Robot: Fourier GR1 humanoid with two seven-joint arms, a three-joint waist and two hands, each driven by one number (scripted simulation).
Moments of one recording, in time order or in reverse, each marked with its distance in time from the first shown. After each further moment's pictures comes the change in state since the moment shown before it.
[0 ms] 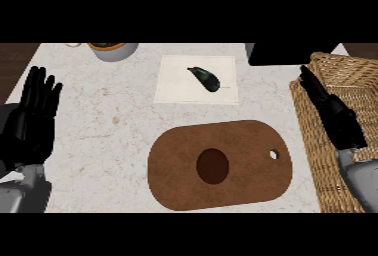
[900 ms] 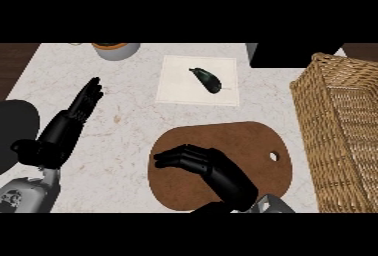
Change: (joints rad) left arm -0.017 0.101 -0.184 0.089 -0.102 -0.278 -0.089; right arm 0.009 0.342 0.482 -0.159 0.269 0.055 -0.238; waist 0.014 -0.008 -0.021
